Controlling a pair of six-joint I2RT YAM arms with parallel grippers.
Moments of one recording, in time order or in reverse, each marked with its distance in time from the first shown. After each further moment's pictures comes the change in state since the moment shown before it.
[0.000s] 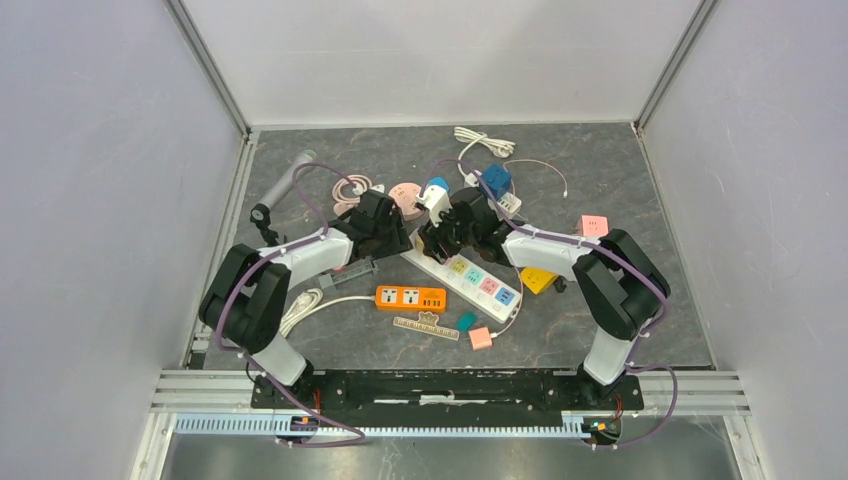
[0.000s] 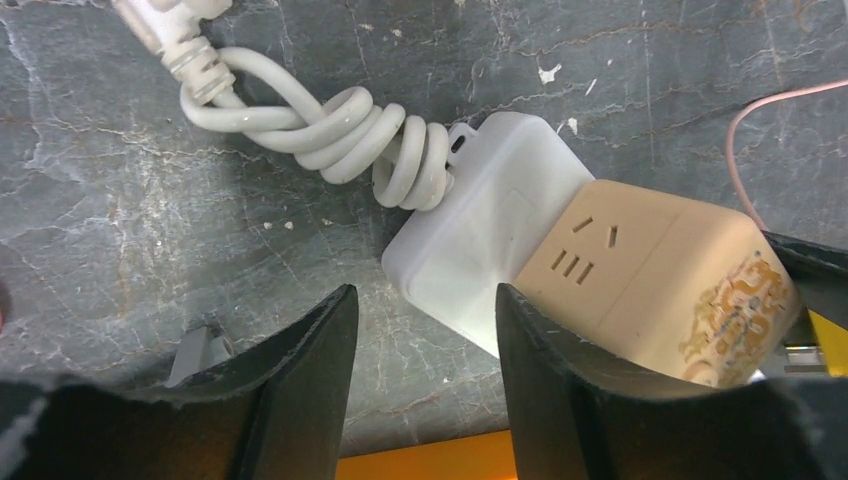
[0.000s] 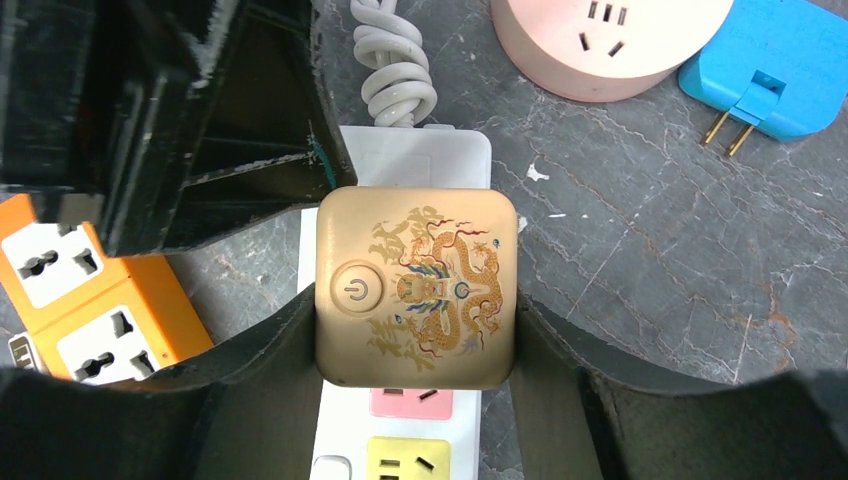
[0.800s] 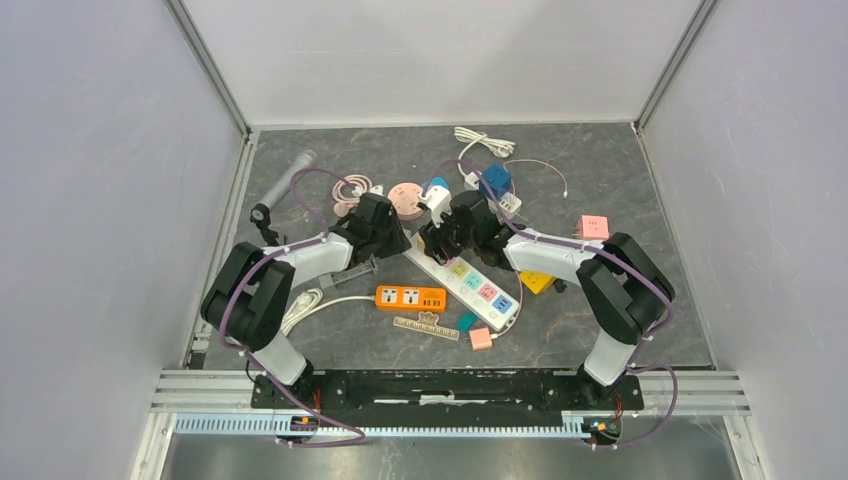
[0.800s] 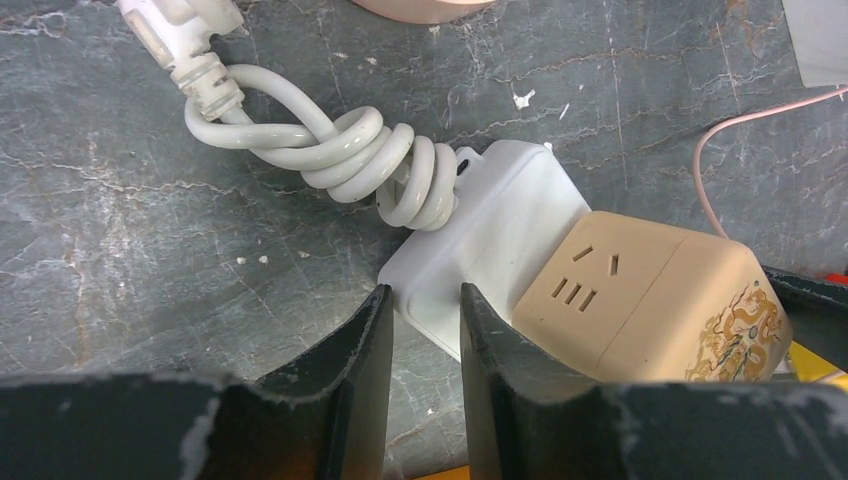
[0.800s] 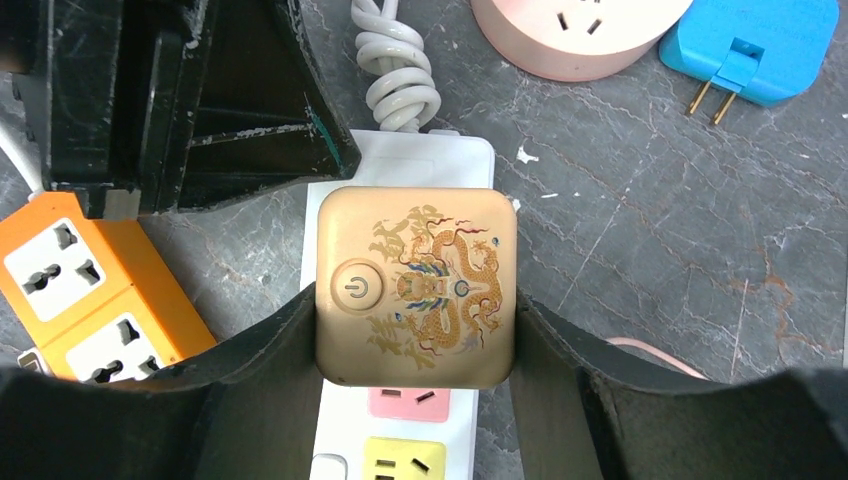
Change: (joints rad) left arm 0.006 0.031 -0.060 0.148 0.030 -0.018; right arm 0.021 -0.031 -0.033 0.021 0.058 0.059
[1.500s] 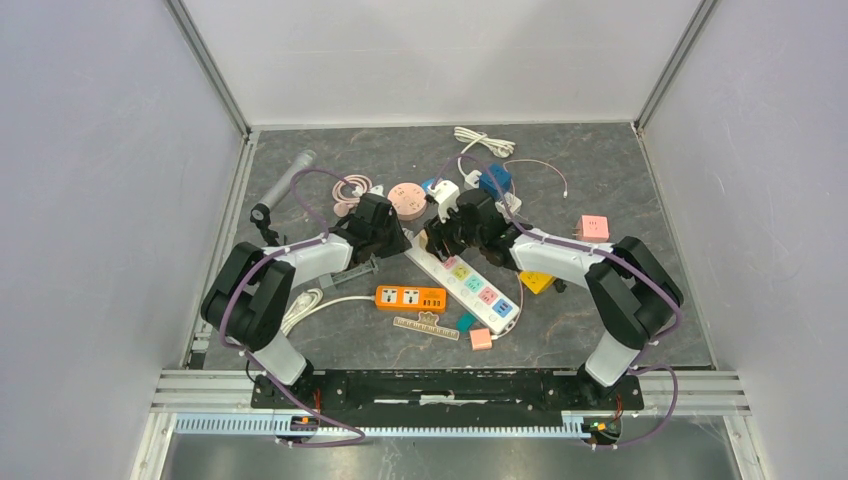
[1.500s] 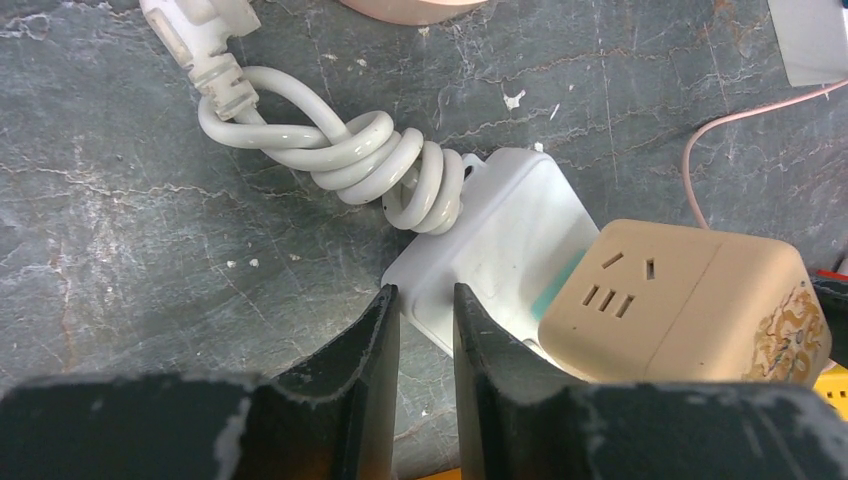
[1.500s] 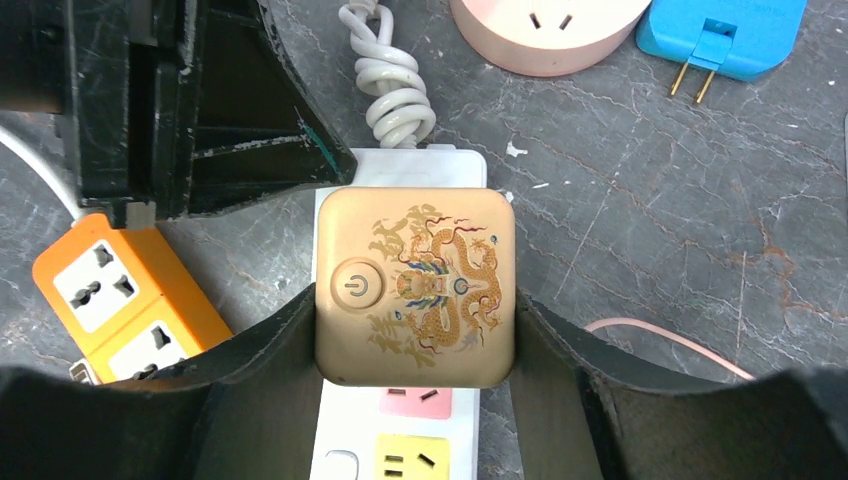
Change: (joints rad) left arm 0.000 0.001 -0.007 0.021 0.013 -0.005; right arm -0.011 -0.037 -0.021 0.003 0.010 0.075
